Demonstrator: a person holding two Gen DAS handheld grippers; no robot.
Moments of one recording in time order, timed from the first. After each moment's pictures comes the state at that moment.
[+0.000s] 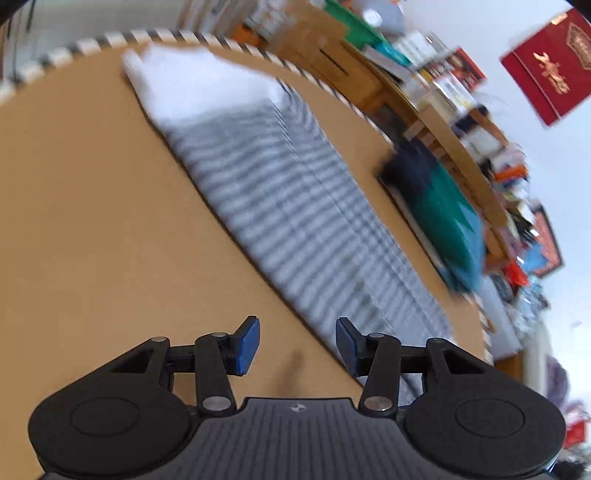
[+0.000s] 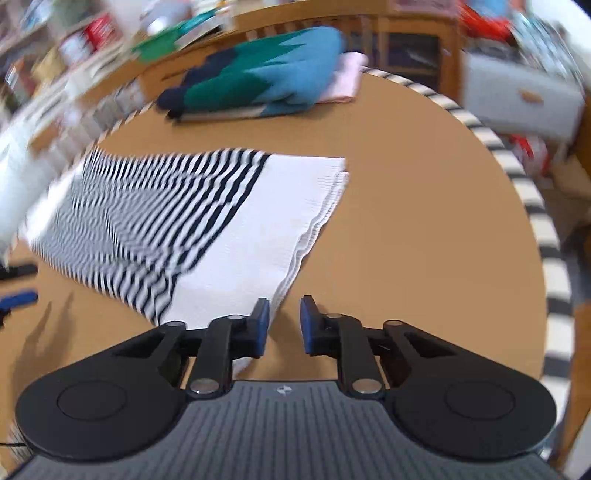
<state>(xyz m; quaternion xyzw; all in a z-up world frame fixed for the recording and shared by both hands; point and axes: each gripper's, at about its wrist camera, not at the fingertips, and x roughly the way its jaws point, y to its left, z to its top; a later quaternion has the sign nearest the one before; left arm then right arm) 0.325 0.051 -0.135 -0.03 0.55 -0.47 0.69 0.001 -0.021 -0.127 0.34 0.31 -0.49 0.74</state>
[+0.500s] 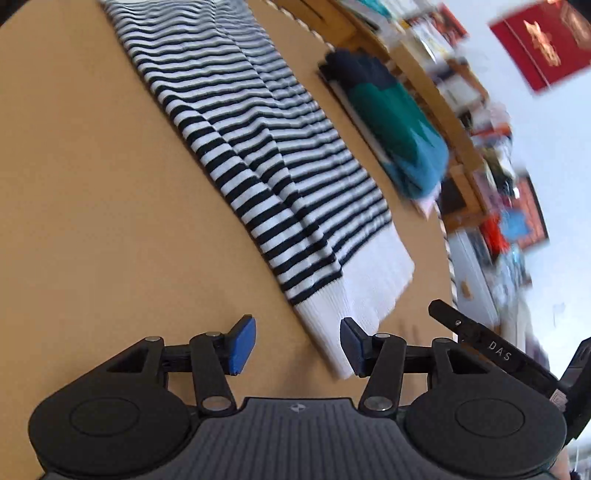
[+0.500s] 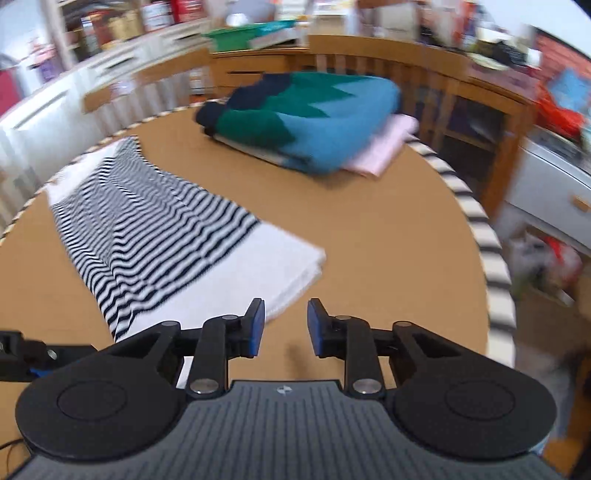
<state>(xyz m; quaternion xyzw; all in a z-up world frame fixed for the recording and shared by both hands) 0.157 0.046 -0.160 -0.06 0.58 -0.45 0.68 -0.043 -0.096 -0.086 0.26 0.34 -0.39 0.82</state>
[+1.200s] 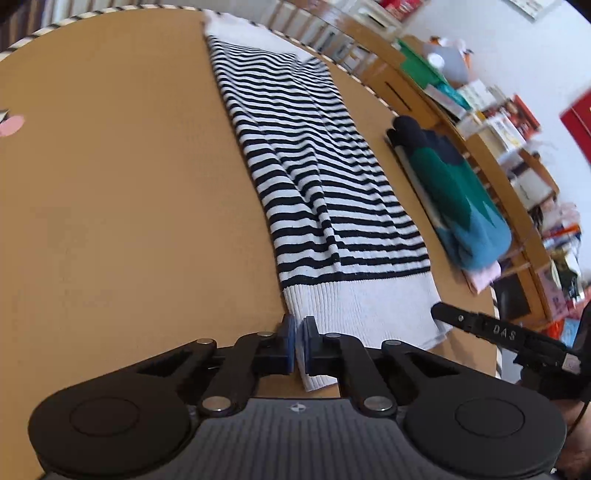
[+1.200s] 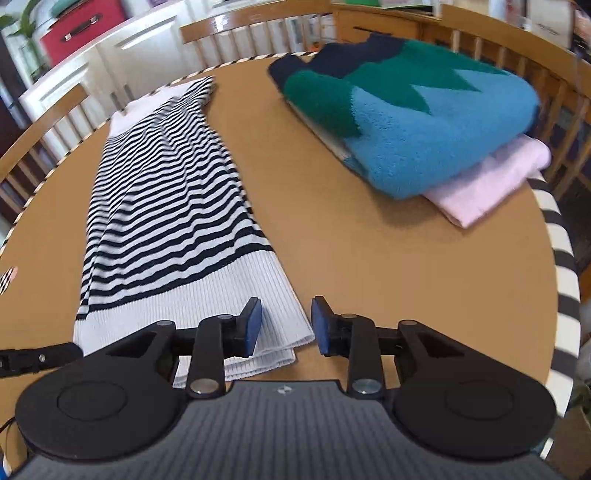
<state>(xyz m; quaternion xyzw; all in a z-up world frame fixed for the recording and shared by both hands) 0.079 0.030 -0.157 -0.14 0.52 -0.27 0.80 -0.013 -0.204 -0.117 0.21 0.43 -0.16 0.86</state>
